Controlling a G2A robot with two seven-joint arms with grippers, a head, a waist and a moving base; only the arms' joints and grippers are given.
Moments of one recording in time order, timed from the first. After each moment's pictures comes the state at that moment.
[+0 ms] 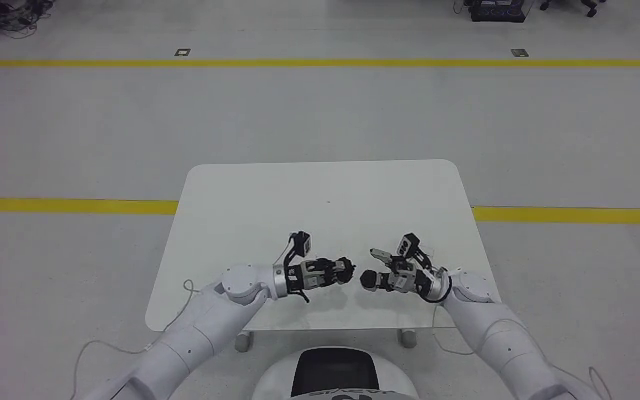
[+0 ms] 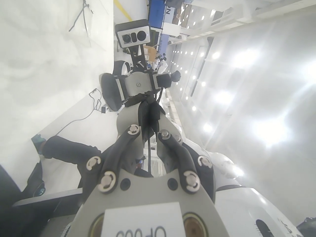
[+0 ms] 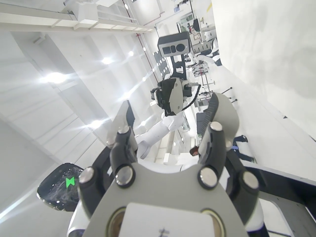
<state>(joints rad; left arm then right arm) 1.21 -1.19 -0.74 -1.15 -0.63 -0.26 -0.85 -1.29 -1.21 1.07 -0.85 0.77 -0.23 1.24</state>
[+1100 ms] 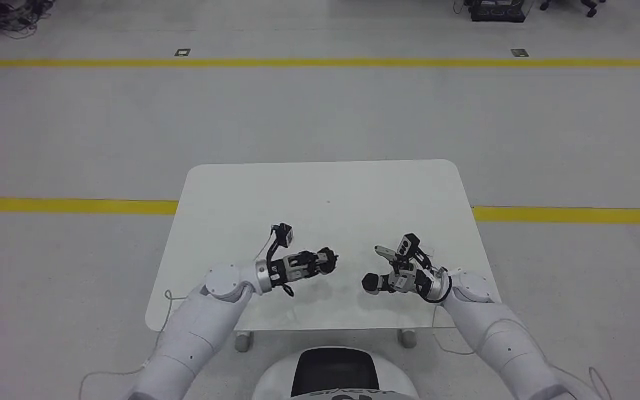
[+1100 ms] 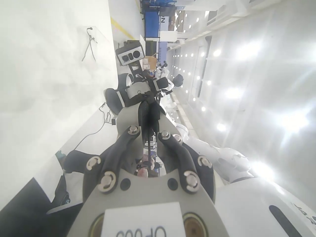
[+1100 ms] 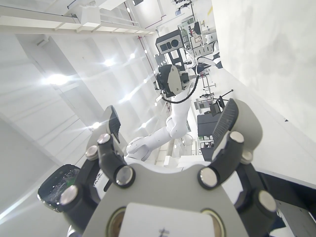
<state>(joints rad) 1.32 -1.29 -1.09 -1.10 -0.39 -0.34 -1.00 -1.29 -1.21 1.07 -0.86 0.76 -0.24 1.24</state>
